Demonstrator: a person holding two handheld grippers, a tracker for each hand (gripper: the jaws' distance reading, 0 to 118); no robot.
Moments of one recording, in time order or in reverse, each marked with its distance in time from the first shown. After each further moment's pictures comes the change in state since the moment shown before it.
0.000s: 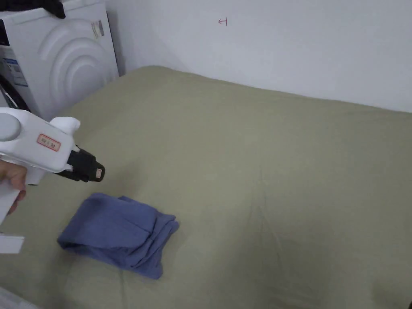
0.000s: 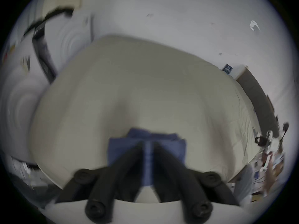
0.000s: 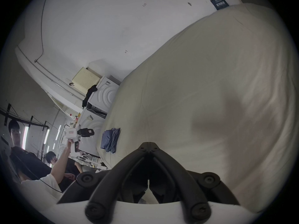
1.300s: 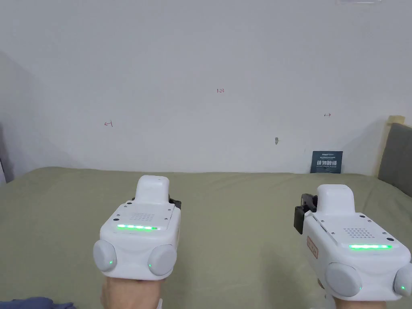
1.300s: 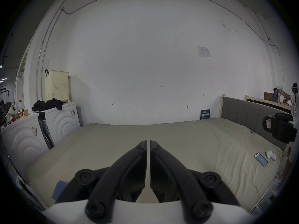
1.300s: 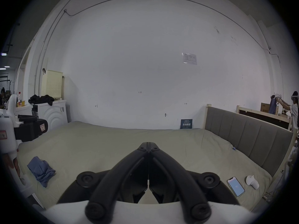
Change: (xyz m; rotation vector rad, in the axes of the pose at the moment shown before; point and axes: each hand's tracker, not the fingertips) left arm 0.398 -0.042 0.033 0.755 0.116 -0.184; right arm -0.129 0.043 0.082 0.725 -0.593 0.586
